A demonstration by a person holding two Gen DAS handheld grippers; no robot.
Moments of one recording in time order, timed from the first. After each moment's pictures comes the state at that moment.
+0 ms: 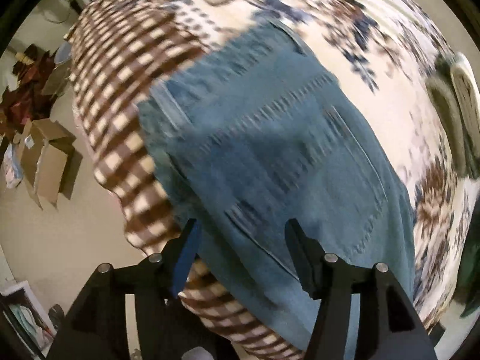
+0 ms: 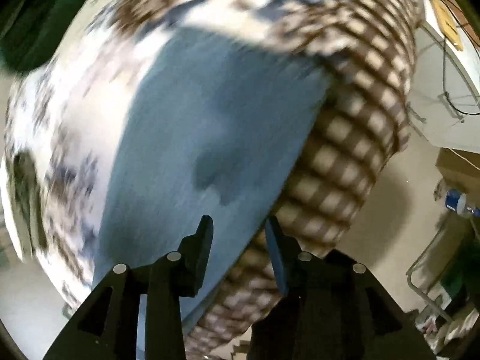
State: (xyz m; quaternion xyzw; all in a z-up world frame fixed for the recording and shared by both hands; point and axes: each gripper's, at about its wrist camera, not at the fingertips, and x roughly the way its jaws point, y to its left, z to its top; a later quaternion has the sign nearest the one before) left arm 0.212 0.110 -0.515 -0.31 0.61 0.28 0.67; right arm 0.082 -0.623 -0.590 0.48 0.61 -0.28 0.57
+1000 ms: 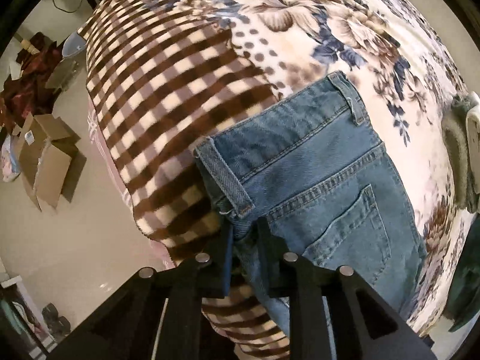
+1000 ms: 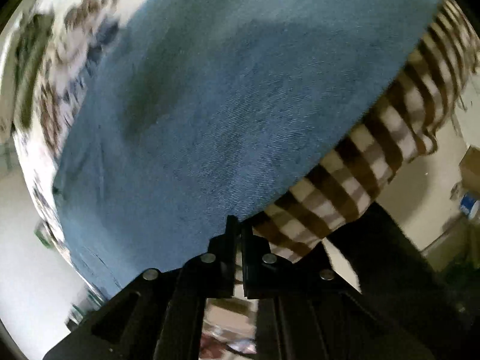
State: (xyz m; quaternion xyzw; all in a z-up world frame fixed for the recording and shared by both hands) left arm 0.205 0.169 -0.518 -0.34 0.59 0.28 0.67; right arm 0.102 -0.393 -0.636 0.42 0.72 -0.16 0.52
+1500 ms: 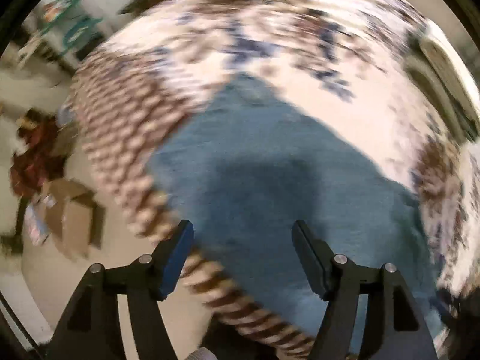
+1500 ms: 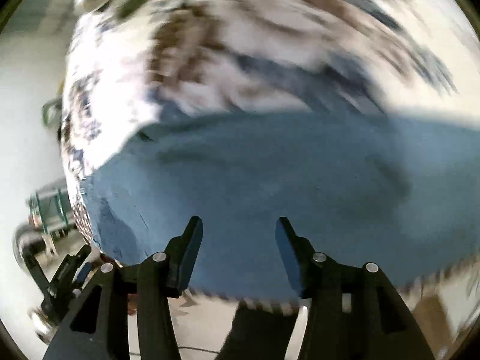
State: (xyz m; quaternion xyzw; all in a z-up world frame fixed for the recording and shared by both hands) left arm 0.259 0.079 -0.473 -0.19 0.62 0.23 0.72; right arm 0.349 -0.255 -0.589 0.21 0.73 0.09 0.64
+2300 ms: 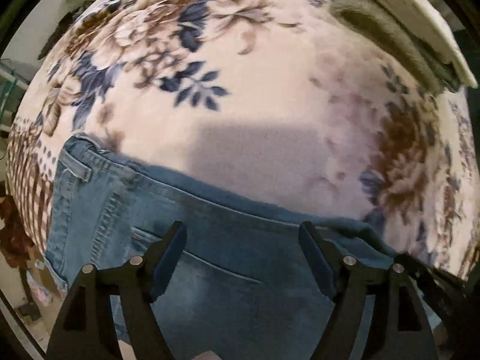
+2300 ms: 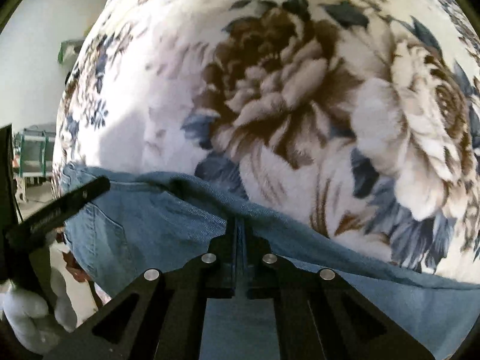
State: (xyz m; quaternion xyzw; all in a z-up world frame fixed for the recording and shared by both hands) left arm 0.390 0.036 -0.524 -0.12 0.67 0.11 0.72; right arm 0.454 -0.234 -0.616 0.09 0.71 0.16 0.68
